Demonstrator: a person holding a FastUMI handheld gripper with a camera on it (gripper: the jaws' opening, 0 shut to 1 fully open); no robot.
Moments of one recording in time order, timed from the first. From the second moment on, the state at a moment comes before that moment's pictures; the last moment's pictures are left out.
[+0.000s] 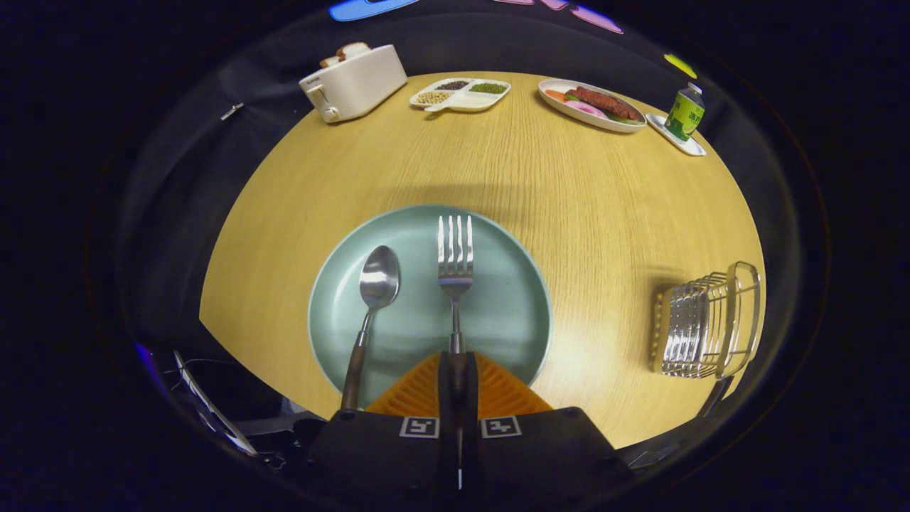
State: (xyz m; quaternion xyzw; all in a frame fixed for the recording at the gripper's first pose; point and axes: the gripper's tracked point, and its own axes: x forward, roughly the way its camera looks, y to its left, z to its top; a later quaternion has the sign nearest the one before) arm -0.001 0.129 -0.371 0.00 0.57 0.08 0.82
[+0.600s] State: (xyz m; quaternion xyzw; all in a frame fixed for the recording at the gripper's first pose) arm -0.030 -0.021 -0.239 0.00 0.56 0.06 0.82
